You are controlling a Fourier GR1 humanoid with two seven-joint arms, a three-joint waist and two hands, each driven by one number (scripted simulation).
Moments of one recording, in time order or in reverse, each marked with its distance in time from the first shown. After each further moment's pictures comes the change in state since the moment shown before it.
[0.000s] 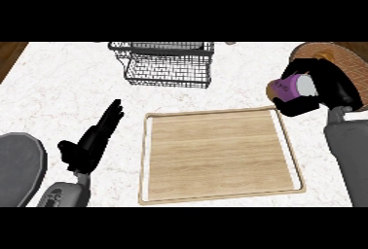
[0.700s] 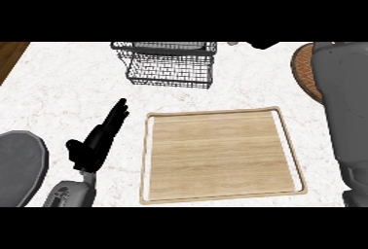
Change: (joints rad) left arm -0.012 -0.030 -0.006 0.007 -0.029 0.007 0.002; right arm -0.507 0.100 -0.074 0.117 -0.082 0.043 0.203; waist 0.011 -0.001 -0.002
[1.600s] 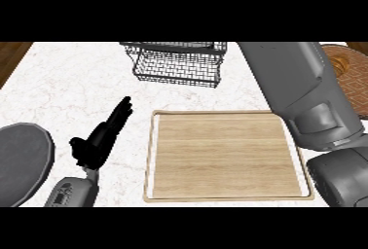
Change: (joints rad) left arm -0.027 -0.007 -0.001 0.019 -0.012 -0.029 -0.012; right arm -0.496 0.162 -0.058 0.713 0.062 -0.205 -0.061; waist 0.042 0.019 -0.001
